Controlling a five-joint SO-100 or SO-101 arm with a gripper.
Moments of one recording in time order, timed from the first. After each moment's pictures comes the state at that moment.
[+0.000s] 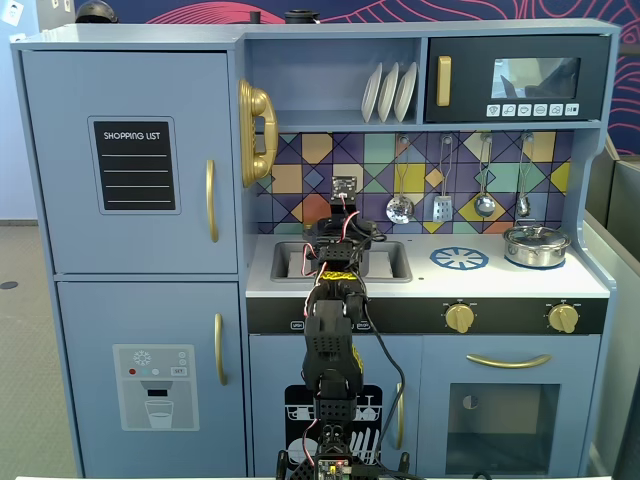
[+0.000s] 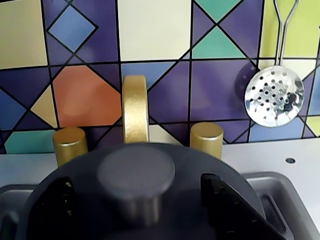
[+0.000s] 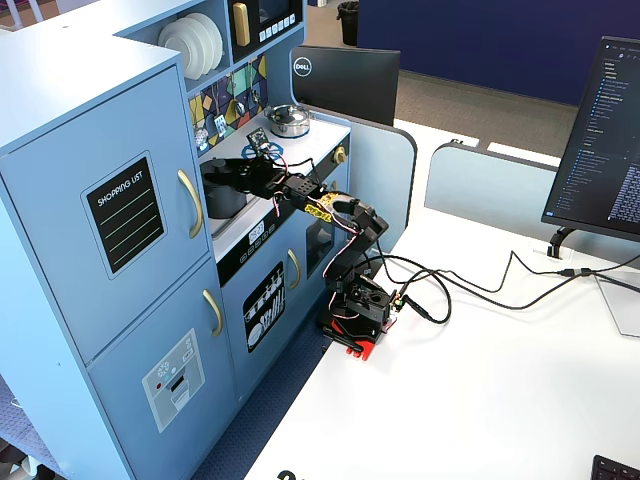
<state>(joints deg) 4.6 119.1 112.1 2.5 -93.0</state>
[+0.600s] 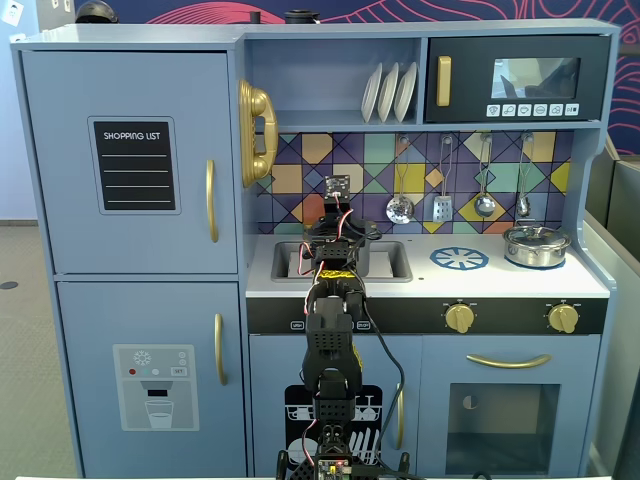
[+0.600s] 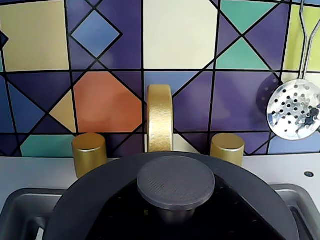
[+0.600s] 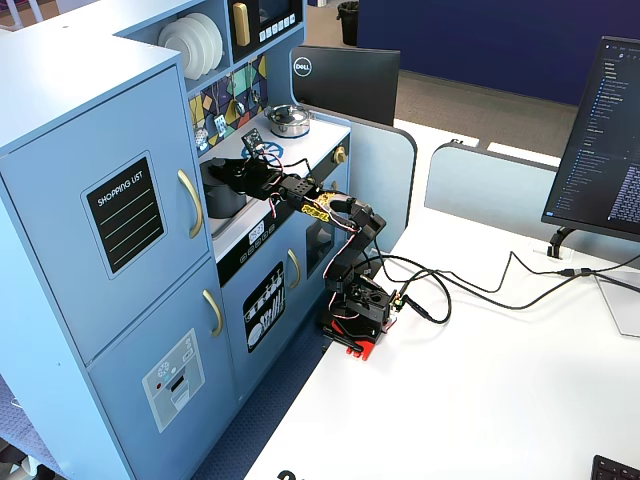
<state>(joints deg) 2.5 117.9 111.2 1.0 -94.1</state>
